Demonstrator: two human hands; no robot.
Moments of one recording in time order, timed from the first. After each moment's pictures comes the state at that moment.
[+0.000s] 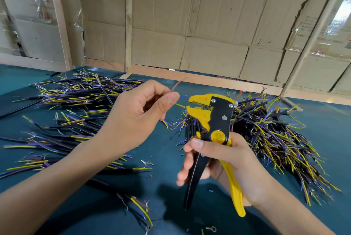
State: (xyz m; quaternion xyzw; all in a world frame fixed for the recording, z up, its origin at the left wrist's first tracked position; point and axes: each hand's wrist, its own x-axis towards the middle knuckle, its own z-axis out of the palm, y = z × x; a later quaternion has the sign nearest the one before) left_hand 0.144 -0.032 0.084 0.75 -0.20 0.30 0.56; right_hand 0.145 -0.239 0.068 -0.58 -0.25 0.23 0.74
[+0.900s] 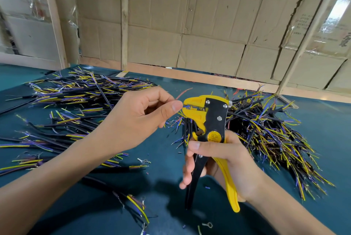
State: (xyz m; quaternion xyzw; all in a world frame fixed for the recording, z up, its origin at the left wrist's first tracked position) left_hand 0.140 -0.033 0.085 0.76 -0.24 0.21 0.56; right_hand 0.146 -0.240 0.066 -0.60 -0.25 0.24 0.72
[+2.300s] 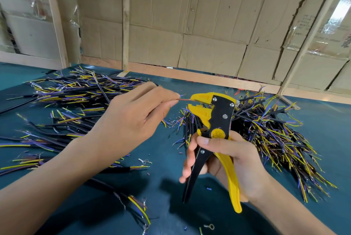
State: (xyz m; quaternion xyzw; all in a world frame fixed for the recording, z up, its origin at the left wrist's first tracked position) left_hand 0.142 -0.026 0.081 0.80 -0.26 0.50 0.20; right_hand 0.143 -0.239 0.070 -0.57 -0.23 0.24 0.75
